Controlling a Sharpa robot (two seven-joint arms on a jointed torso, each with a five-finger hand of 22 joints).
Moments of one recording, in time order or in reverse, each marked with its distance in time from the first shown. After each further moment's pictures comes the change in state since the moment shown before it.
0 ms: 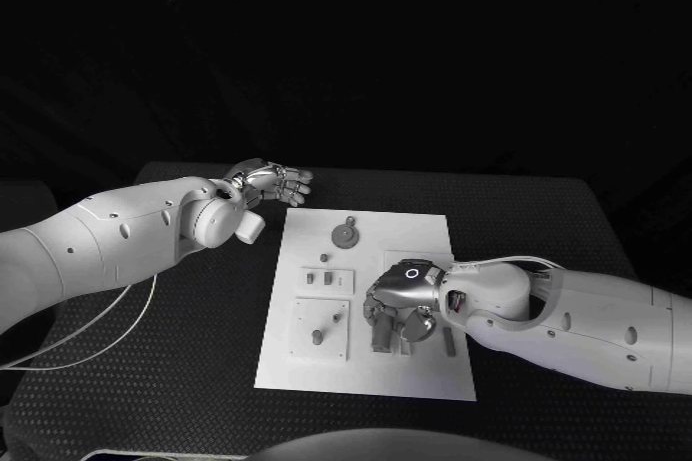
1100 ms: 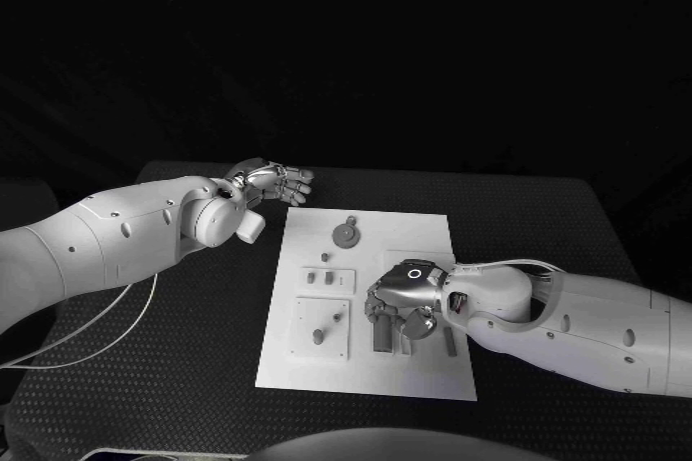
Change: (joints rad) left arm 0.000 -0.001 0.000 0.000 0.000 0.000 -0.003; left_hand 0.000 0.000 0.000 0.000 0.000 -0.004 0.004 0.000 -0.002 -0.004 0.004 0.000 -0.001 0.000 0.000 -0.004 0.005 0.000 0.000 0.000 0.000 0.002; right arm -0.015 0.000 0.002 -0.019 0.005 -0.037 0.006; right_hand 0.036 -0.031 0.085 0.014 0.004 -0.063 0.037 -0.095 -0.005 -0.036 0.014 0.019 -0.015 -0.031 0.016 0.021 -0.020 -0.006 -0.020 0.012 0.000 -0.001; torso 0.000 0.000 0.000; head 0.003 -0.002
